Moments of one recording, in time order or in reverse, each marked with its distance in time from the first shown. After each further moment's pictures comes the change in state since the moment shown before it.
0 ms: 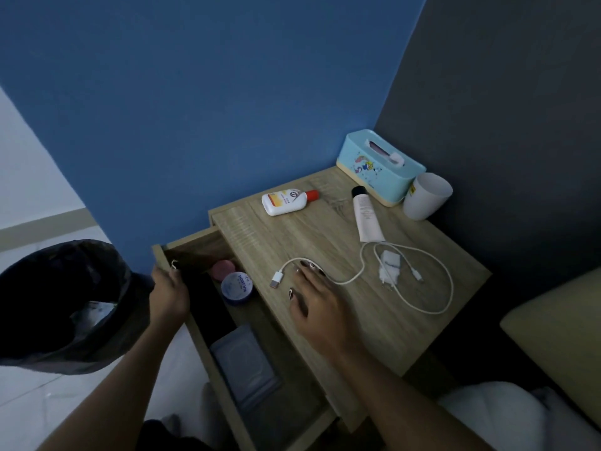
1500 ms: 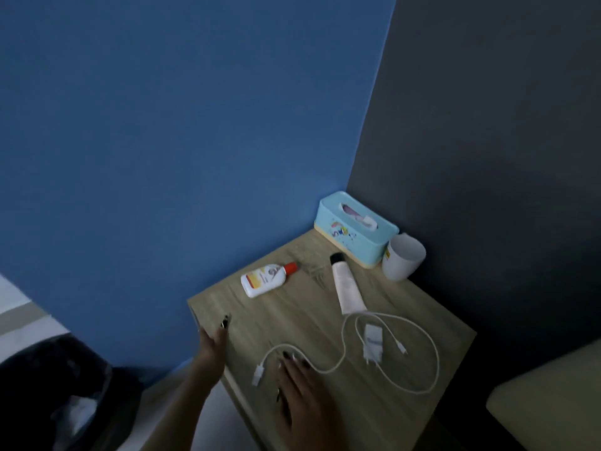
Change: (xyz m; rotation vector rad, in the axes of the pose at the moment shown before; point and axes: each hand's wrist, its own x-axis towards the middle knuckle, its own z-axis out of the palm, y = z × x) left_hand 0.017 0.057 0.082 -0.225 -0.354 -0.009; right_hand -0.014 0.010 0.016 0.057 0.150 -0.044
